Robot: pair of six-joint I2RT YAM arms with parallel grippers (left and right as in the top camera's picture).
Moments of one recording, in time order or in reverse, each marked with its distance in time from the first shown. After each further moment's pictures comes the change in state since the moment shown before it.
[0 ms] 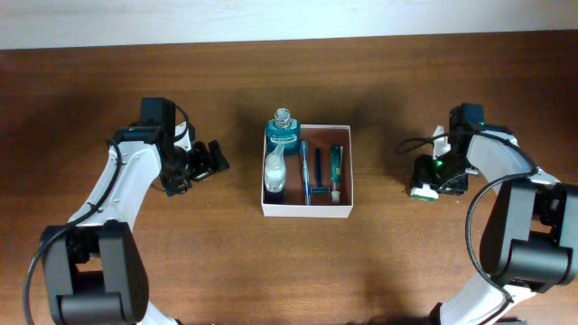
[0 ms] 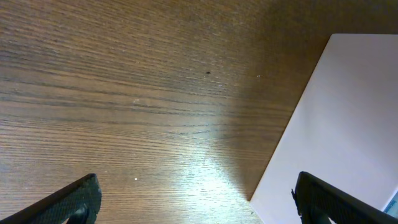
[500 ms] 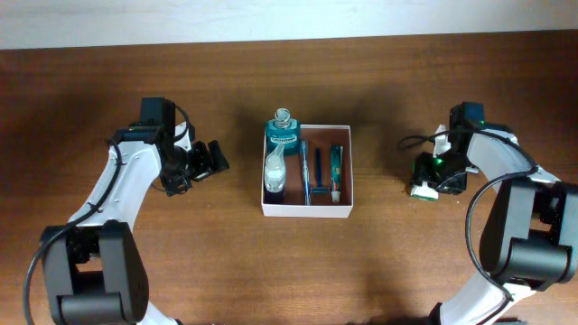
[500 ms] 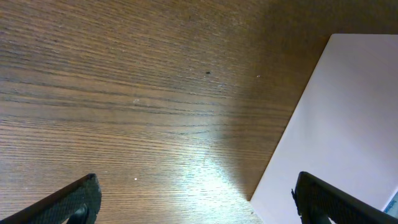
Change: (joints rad) left arm 0.000 0.000 0.000 0.000 0.000 0.000; right arm -0.001 0.013 0.024 -0.022 -0.023 0.065
